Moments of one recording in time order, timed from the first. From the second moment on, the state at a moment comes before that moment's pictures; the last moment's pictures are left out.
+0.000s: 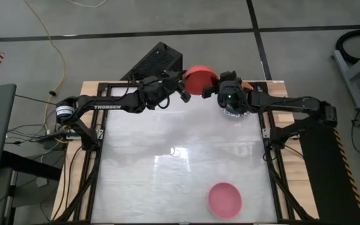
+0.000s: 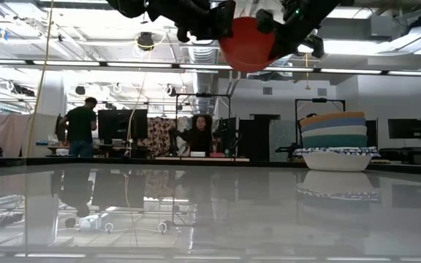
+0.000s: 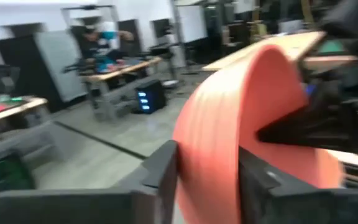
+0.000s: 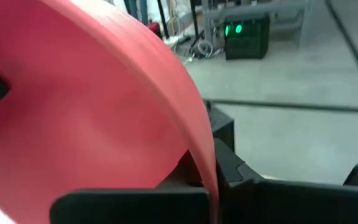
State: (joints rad) left arm 0.27 1.63 1.24 0.52 -0.47 0.24; right arm -0.21 1.25 1.05 -0.19 0.79 0.55
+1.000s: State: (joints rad) left arm 0.27 1.58 1.24 0.17 -0.51 0.16; right arm -0.61 1.07 1.20 -0.89 0.37 0.94
